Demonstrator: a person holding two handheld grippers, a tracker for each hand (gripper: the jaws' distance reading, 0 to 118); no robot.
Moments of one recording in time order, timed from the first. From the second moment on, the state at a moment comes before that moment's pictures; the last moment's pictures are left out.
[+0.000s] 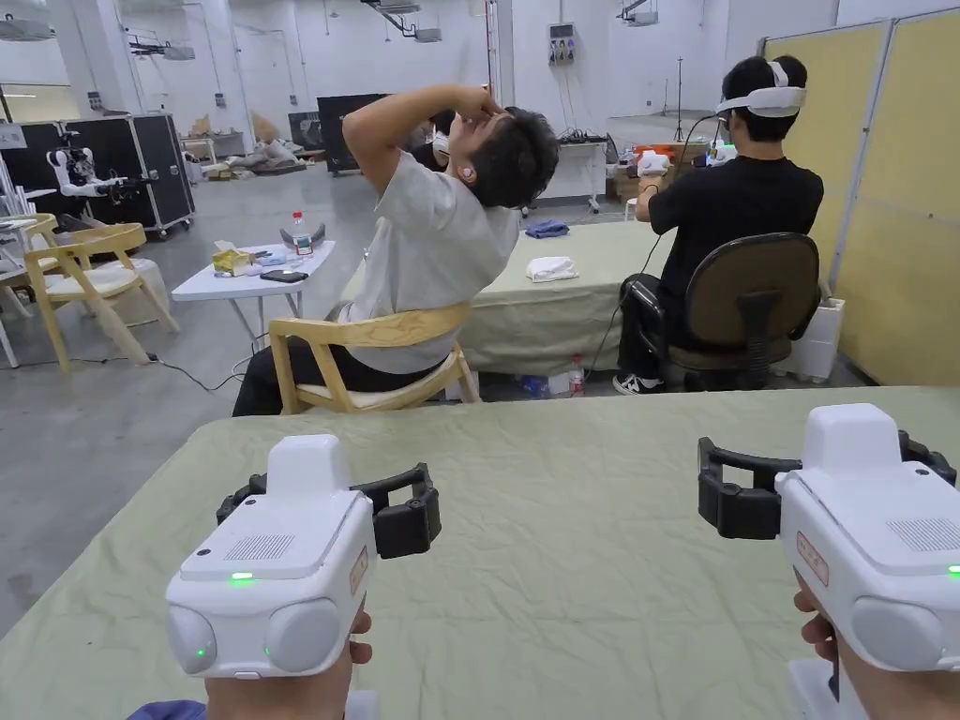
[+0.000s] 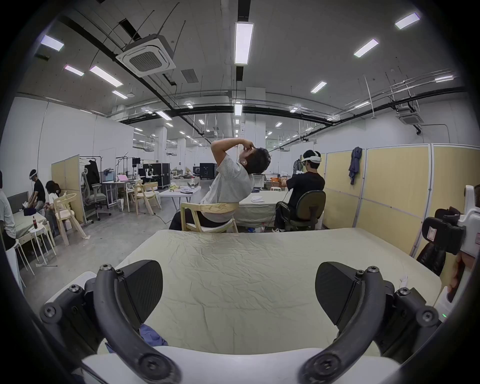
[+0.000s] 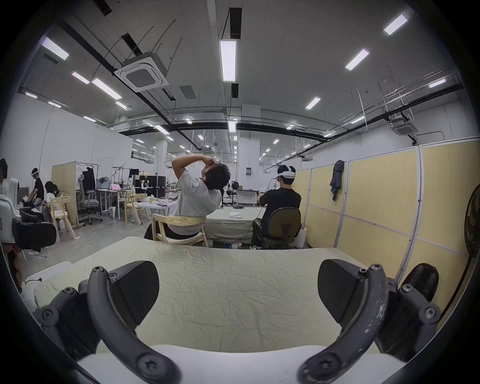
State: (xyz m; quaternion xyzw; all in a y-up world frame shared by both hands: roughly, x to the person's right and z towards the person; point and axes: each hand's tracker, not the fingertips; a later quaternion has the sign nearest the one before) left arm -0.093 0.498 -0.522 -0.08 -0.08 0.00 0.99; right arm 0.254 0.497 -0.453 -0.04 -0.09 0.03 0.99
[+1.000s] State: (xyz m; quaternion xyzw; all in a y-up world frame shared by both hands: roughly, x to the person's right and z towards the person) left arm -0.084 0.499 -0.532 -0.09 -0.09 0.00 0.99; right arm 0.250 0.494 -0.465 -0.06 -0.08 0.04 0.99
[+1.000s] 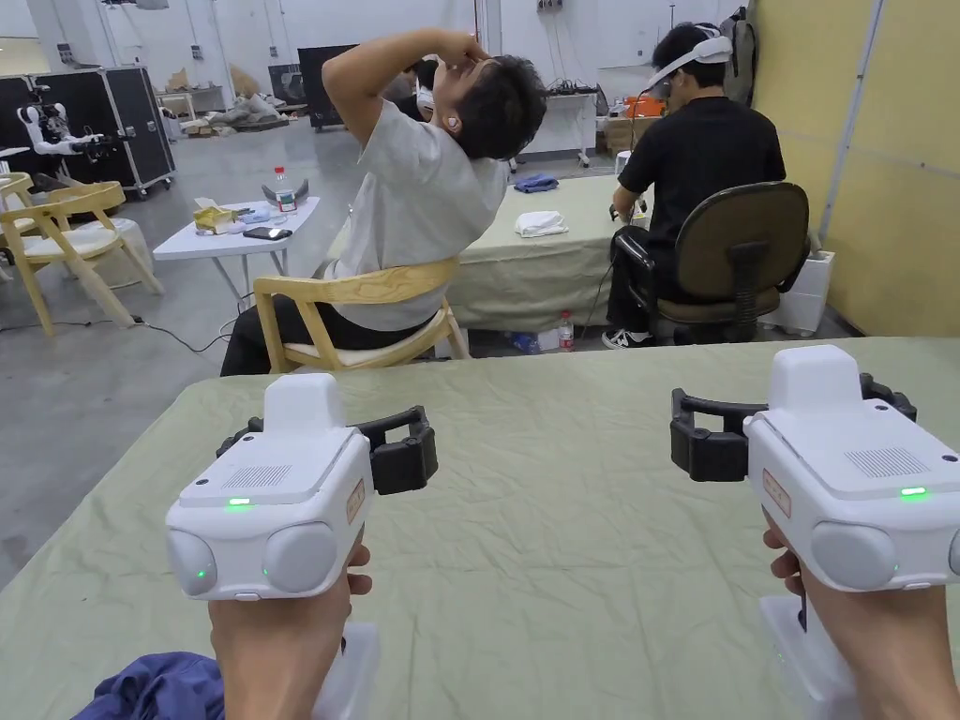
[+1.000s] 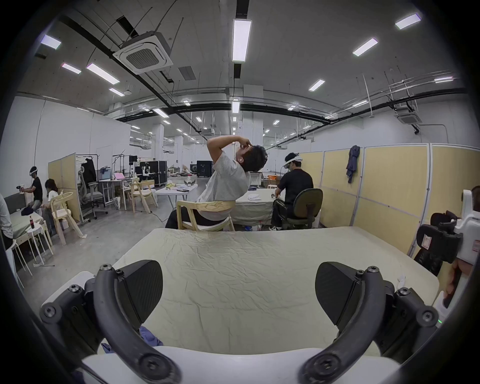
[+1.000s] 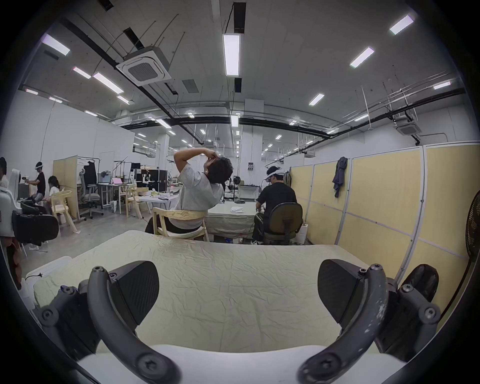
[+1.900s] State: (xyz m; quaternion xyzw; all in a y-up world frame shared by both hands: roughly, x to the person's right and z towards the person) left arm -0.074 0.501 -0.541 -0.10 -0.10 0.00 0.99; right arm 0.253 0.493 -0.474 -0.06 -0.08 0.03 0.99
